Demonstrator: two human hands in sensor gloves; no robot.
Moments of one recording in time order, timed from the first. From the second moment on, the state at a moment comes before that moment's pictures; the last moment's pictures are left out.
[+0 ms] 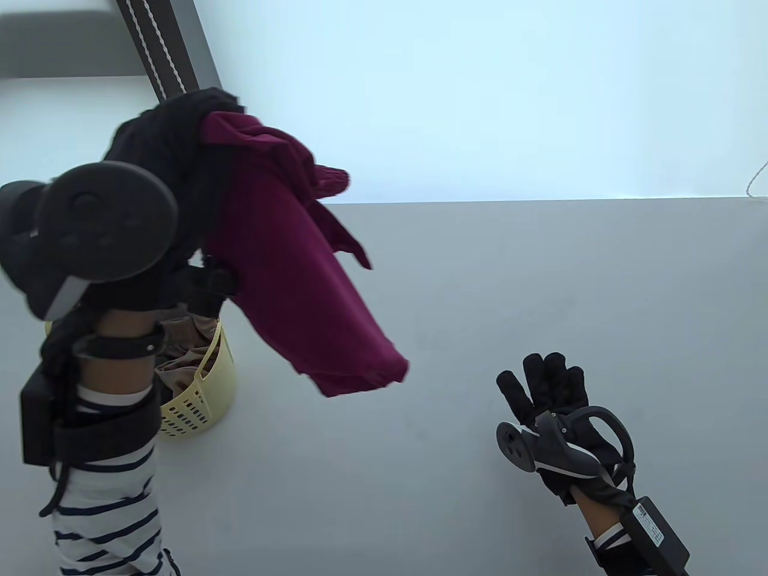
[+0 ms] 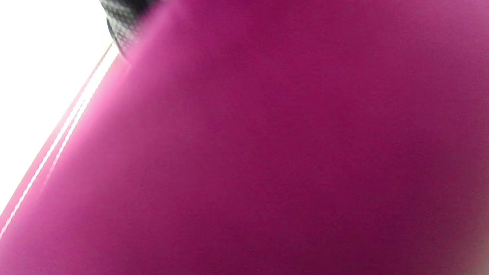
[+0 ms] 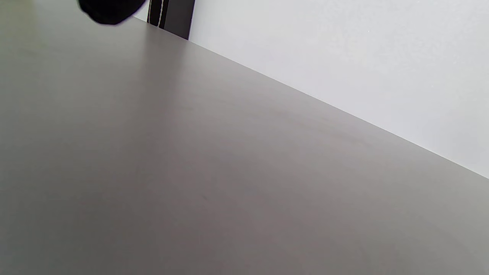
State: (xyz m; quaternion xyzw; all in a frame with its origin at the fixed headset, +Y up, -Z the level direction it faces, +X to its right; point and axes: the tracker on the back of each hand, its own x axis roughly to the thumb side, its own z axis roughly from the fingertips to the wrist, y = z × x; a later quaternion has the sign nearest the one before) left_hand -0.181 -0.326 -0.290 0.27 -0.16 0.14 0.94; right_hand 0.189 -0.726 -0.256 -0.15 -0.02 -0.97 0.19
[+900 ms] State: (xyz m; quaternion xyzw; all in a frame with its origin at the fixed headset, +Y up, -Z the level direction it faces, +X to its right) left_hand -0.057 -0.717 -0.423 -0.15 -0.02 -0.04 0.99; right_hand 0.231 -0.702 -0.266 0.03 0.06 -0.99 0.10
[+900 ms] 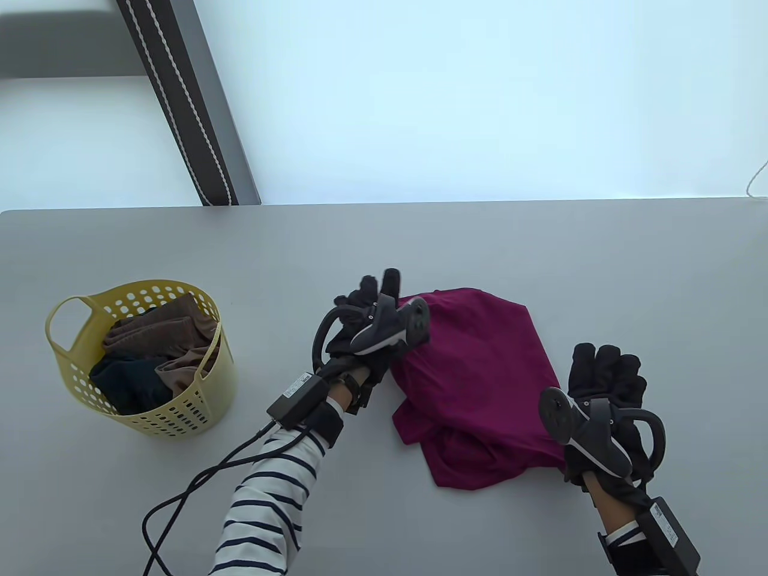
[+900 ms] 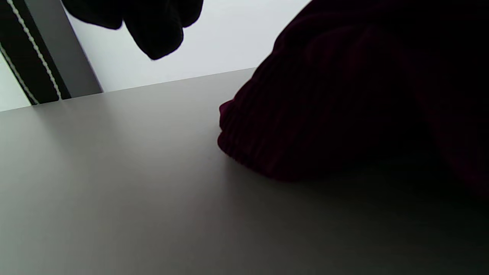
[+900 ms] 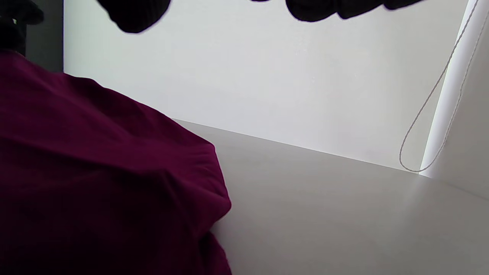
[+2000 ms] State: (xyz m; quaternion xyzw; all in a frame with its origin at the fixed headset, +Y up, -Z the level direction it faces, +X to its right) left_hand 0.013 -0.711 -0.225 0.34 -0.47 -0.36 0.73; right_hand 0.240 -0.681 -0.259 0.07 0.11 -0.99 0.05
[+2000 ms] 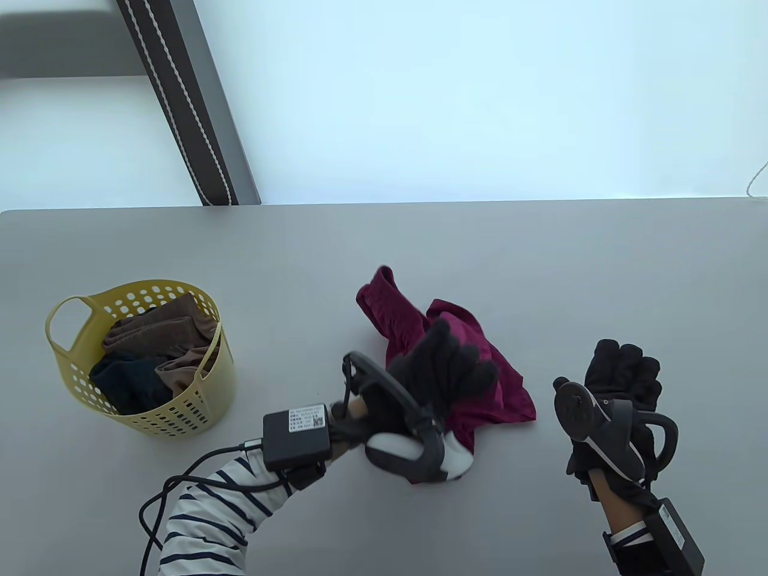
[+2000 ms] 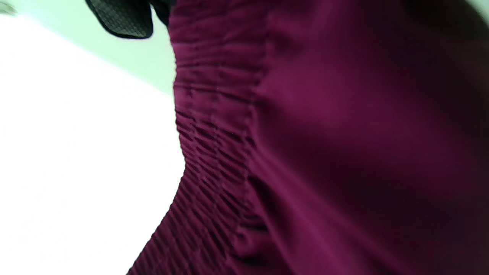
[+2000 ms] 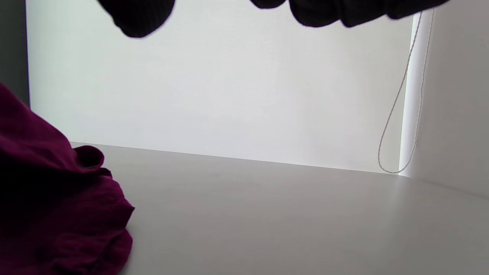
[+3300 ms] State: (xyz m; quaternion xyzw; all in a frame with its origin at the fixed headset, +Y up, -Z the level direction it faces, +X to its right) left_hand -0.002 -0.694 -0.310 0.01 -0.34 -0.21 0.92; right_hand 0.227 -0.673 -0.252 0.05 0.12 -0.99 0.01
